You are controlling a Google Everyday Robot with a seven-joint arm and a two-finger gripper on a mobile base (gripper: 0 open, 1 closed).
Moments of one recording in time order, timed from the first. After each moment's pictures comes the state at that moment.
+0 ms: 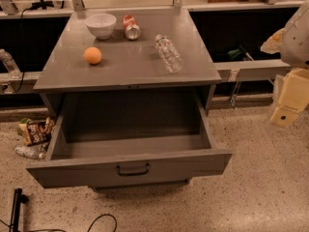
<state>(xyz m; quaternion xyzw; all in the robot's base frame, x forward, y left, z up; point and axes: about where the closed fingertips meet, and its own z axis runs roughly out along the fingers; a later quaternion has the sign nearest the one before) 0.438 -0.217 0.977 -0.60 0.78 -0.04 0.16</state>
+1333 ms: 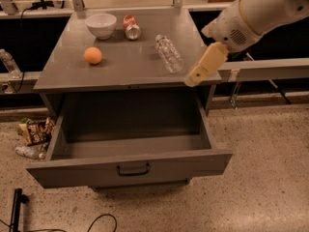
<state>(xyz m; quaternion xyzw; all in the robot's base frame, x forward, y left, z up) 0.573 -0.111 0.958 -0.55 0.76 0.12 0.33</state>
